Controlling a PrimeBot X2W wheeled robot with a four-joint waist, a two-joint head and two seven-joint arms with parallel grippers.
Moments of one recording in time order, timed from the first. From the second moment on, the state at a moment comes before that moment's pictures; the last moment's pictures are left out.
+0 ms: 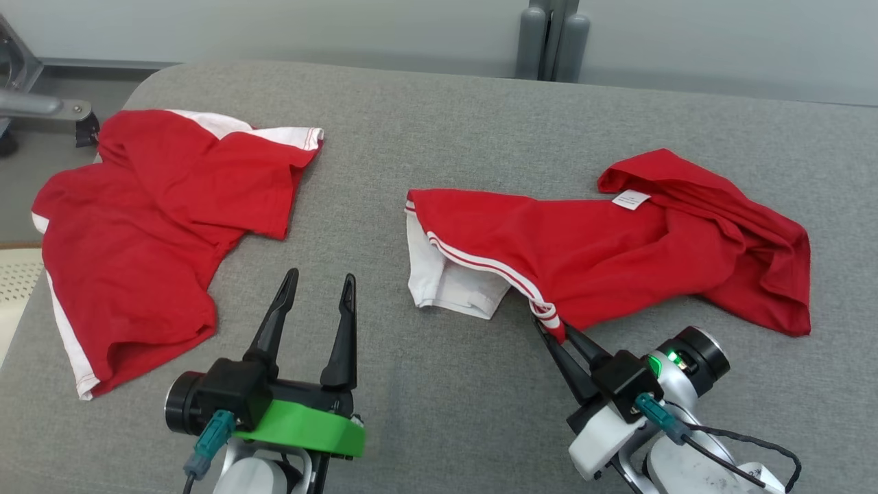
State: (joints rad) left arm -0.10 0.05 -0.27 0.09 -0.26 -0.04 -0.26; right arm -0.20 -0.13 0.40 0.32 -0.10 0.13 -0.26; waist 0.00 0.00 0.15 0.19
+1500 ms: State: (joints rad) left arm -0.20 0.05 -0.38 0.08 -0.35 0.00 -0.26; right arm -1.14 -0.53 0.77 0.87 0.28 0.13 -0.22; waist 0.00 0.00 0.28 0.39
